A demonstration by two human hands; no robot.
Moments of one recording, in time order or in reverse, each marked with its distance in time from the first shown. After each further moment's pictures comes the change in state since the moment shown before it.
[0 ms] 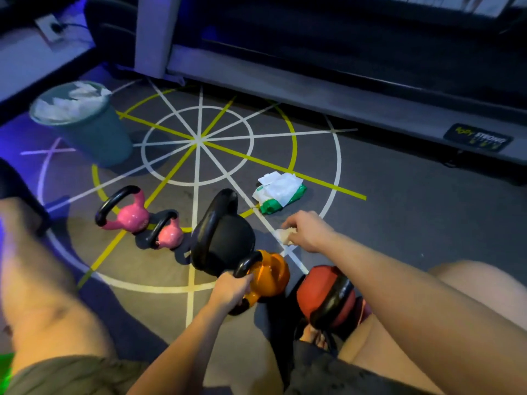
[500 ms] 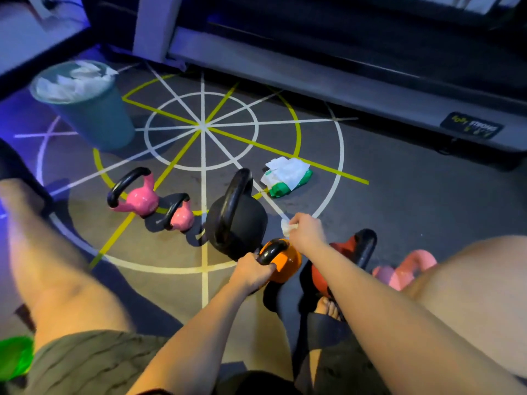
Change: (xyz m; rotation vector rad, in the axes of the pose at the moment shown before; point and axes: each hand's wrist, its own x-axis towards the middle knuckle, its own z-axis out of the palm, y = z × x) left_hand -0.023 -0.009 -0.020 0.211 -0.136 0.144; right_hand -0.015 -0.040 0.088 0.348 0.288 0.318
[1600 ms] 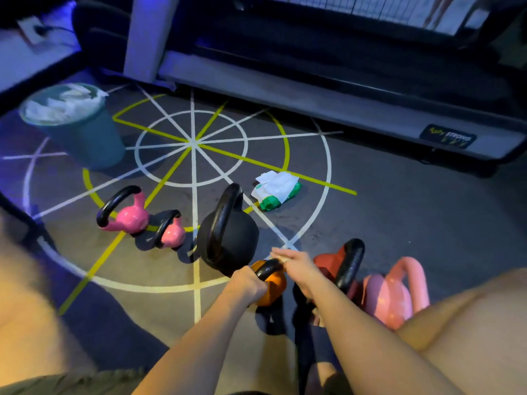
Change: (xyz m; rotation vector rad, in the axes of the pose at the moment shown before) left_hand -0.013 0.021 -0.002 0.276 0.034 -0.123; right_hand 0.005 0.059 0.053 0.653 -0.269 0.100
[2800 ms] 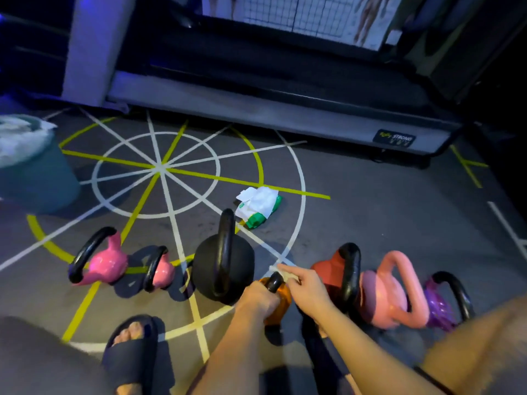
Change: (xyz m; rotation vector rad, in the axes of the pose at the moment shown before) left_hand 0.030 -0.001 -0.017 0.008 -0.176 0.179; right_hand -0.047 -0.019 0.027 -0.275 0.316 -0.172
